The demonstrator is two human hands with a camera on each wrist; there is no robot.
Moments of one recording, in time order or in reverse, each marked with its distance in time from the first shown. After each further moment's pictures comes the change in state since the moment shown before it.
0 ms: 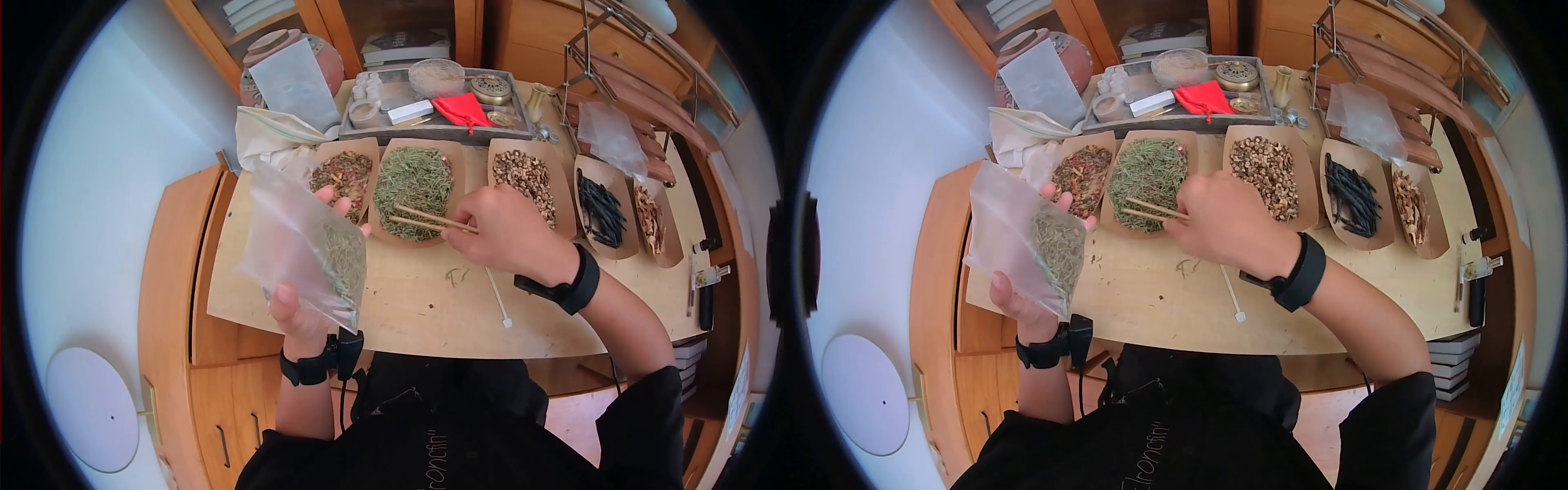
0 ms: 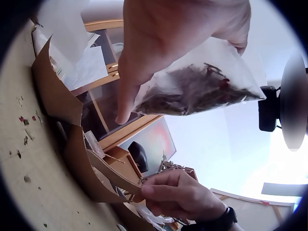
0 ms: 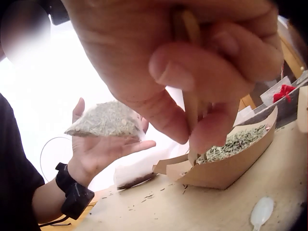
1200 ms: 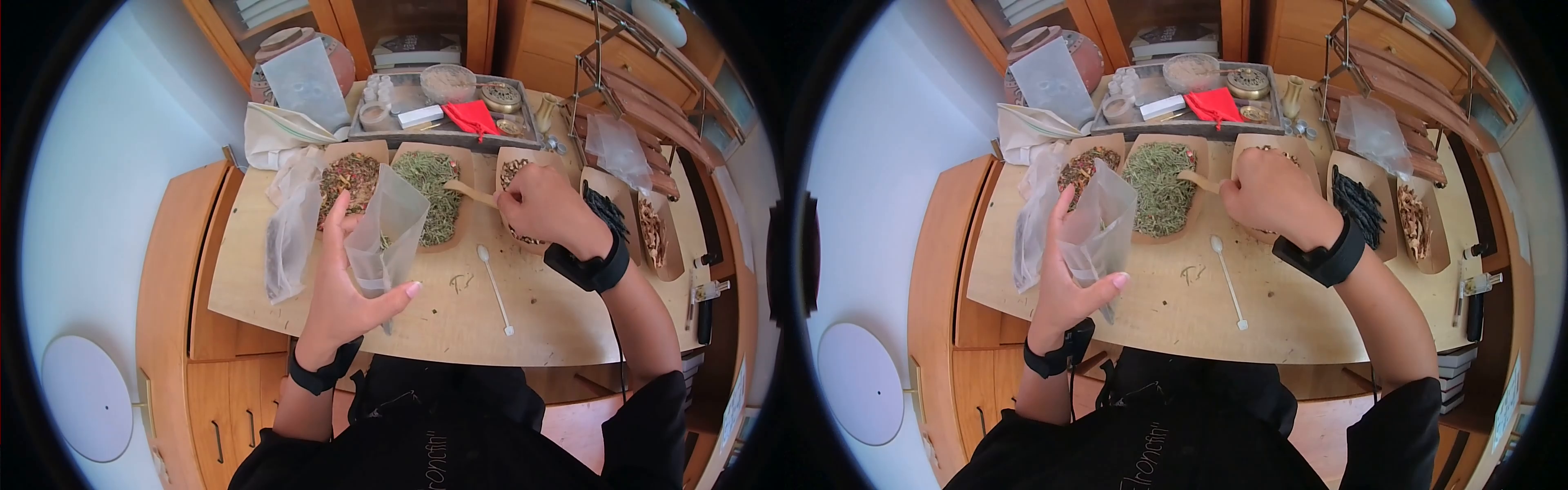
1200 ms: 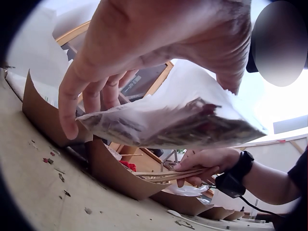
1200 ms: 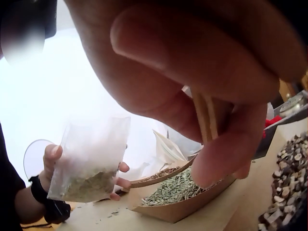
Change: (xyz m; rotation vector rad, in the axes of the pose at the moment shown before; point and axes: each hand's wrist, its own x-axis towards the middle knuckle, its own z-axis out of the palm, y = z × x) left_hand 0.000 -0.001 0.004 0.769 -0.210 -0.069; right_hand 0.013 0.026 -0.034 -0.192 0.016 0.153
